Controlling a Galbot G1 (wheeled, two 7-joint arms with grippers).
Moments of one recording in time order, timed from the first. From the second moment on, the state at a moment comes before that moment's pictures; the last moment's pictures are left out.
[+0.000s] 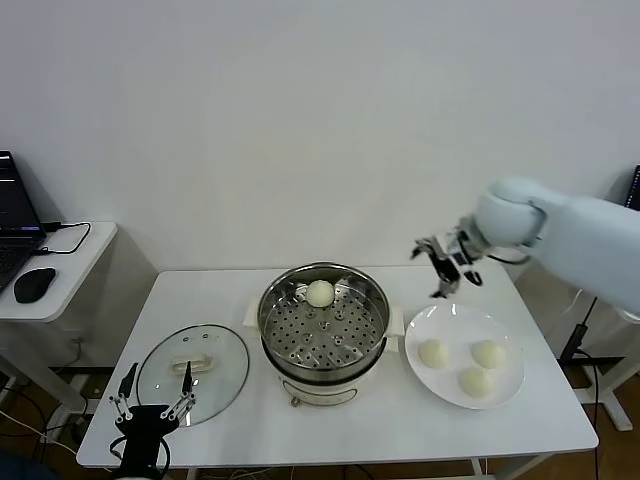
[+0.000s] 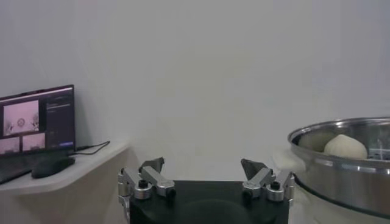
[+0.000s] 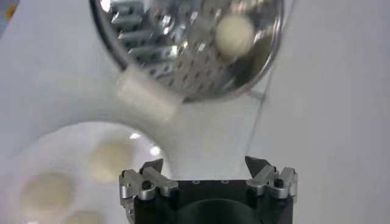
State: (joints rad) left arm 1.82 -1.28 -0.60 -2.19 -0.09 -0.11 -0.25; right arm 0.47 0.56 -1.18 1.58 0.12 -0.27 -0.98
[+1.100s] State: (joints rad) left arm 1.83 -1.30 -0.63 -2.16 -0.09 -0.11 -0.24; right arm -0.06 0.67 -0.85 1.35 -0.08 -0.28 -0.96
